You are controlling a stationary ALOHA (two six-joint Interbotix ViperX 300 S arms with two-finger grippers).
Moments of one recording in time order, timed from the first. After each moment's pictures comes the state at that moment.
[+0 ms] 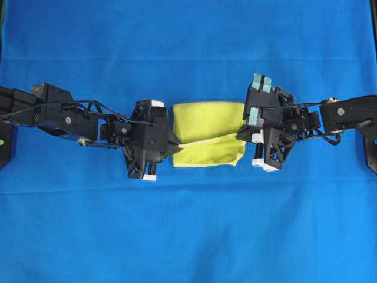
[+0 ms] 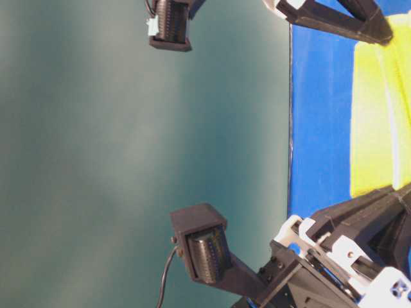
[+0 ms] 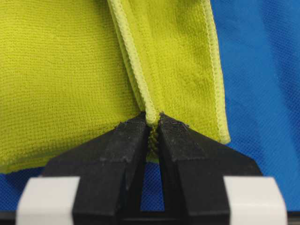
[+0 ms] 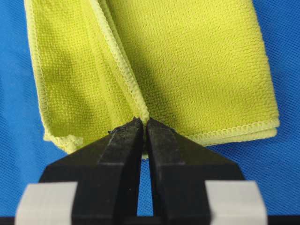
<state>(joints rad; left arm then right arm) -0.02 0.22 0.73 -0.02 -0.23 0.16 -0.04 -0.06 0.90 -0.33 0.05 0.54</state>
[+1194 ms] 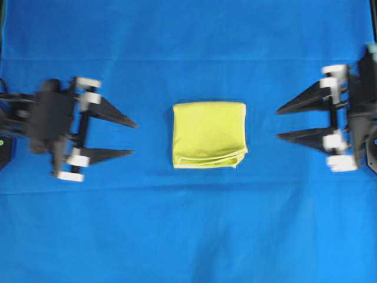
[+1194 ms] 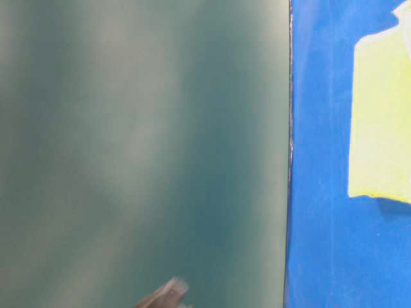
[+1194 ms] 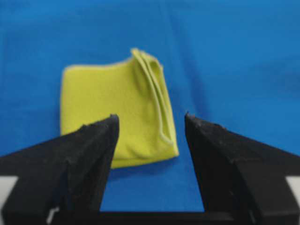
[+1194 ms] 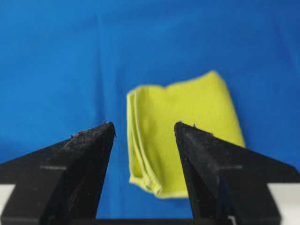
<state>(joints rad) -0.08 -0.52 0.95 -0.02 -0.04 0.16 0.06 -0.78 0.99 -0.38 0.21 0.54</state>
